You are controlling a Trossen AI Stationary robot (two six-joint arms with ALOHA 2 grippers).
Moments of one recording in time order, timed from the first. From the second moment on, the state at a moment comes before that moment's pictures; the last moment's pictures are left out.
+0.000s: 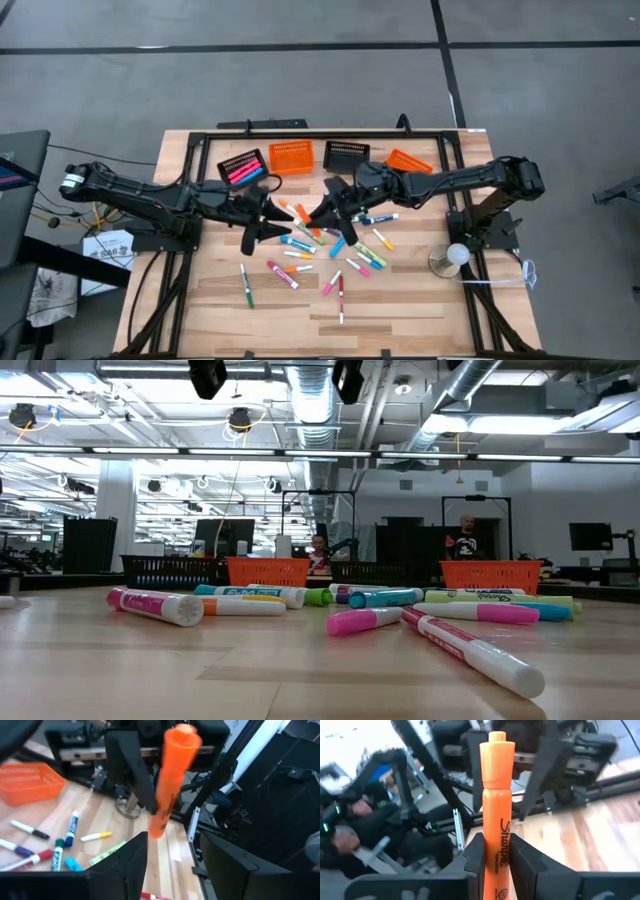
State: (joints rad) left arm -0.19 1.02 0.72 0.17 -0.01 -0.43; right arm 0.01 1.56 1.16 0.20 -0.37 0.36
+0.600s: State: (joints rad) left arm -0.18 1.02 0.72 0.30 -0.10 -0.27; right arm 0.01 1.56 1.16 0.26 -0.28 0.48
